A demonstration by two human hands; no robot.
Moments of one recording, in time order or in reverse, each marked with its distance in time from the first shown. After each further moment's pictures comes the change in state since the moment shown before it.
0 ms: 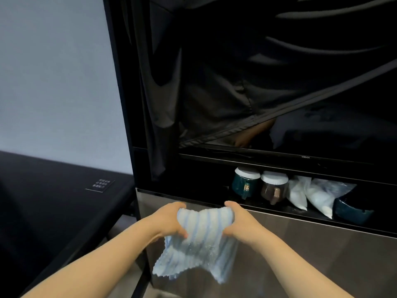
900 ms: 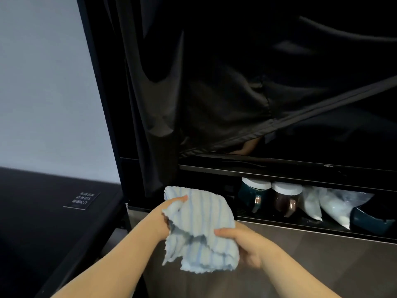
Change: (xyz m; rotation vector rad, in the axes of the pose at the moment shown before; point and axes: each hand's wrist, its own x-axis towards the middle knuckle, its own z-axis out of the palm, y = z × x) left_hand 0.085 -0.006 -0.036 -1.193 -0.110 -0.312; right_hand 0.069 -0.002 0.019 0.843 -0.212 0.276
